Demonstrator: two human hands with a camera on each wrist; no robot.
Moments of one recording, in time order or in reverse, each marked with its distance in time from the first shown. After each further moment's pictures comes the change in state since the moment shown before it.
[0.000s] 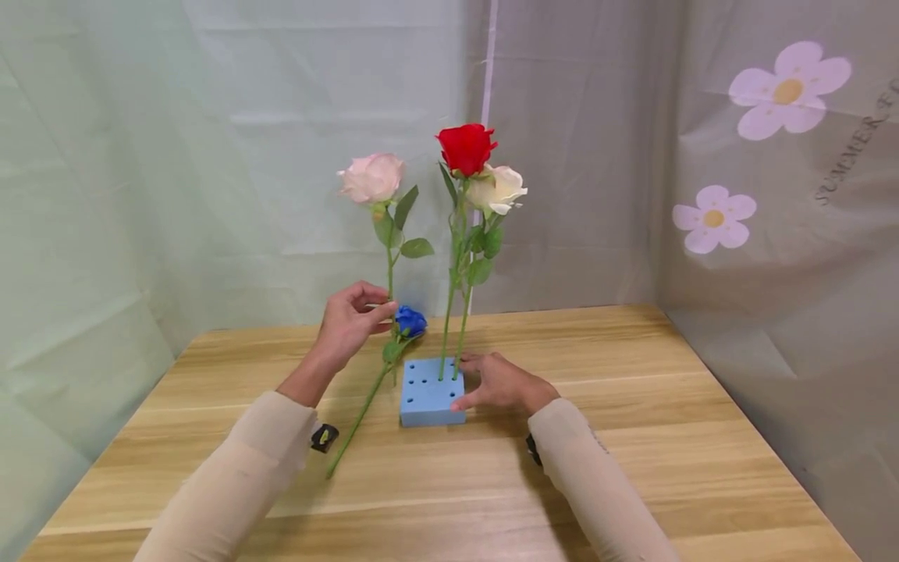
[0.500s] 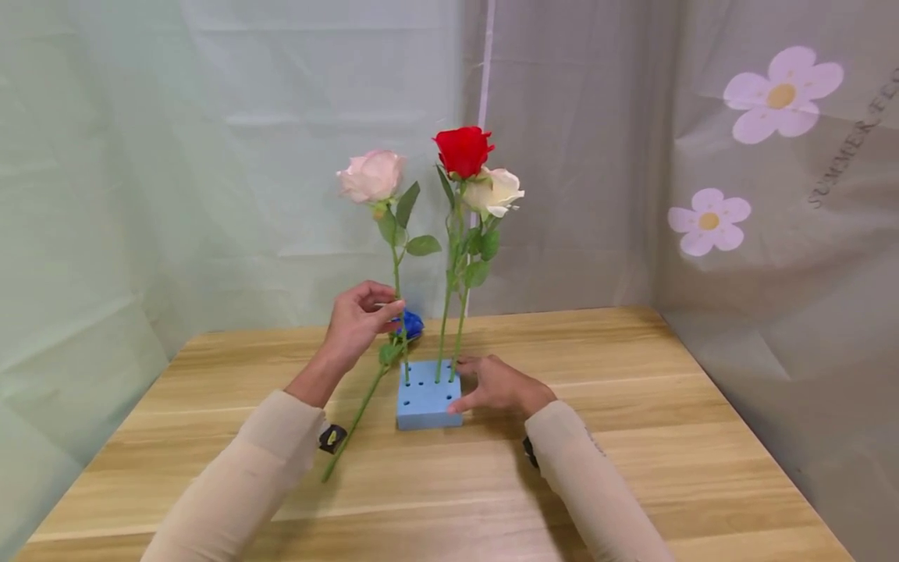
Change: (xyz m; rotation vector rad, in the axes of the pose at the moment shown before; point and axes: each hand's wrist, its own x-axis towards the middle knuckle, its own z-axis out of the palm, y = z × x) left_hand 0.003 0.004 0.014 -0.092 -0.014 -0.003; right_hand 0.001 0.001 0.001 -0.006 0.008 -0.016
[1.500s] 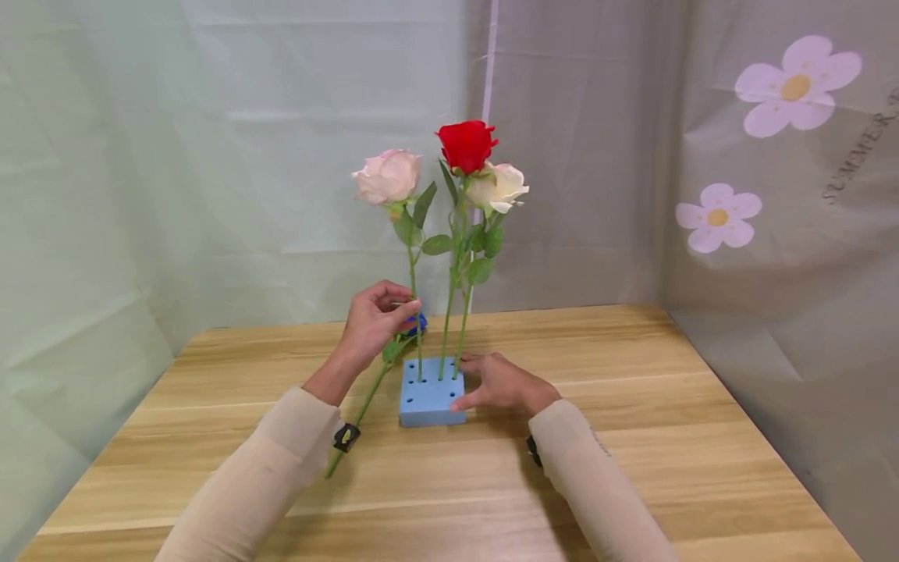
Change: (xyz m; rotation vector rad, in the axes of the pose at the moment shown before) left_hand 0.002 -0.010 0.018 0.013 -0.012 0.080; right_hand 0.002 0.004 0.000 0.000 0.006 -0.010
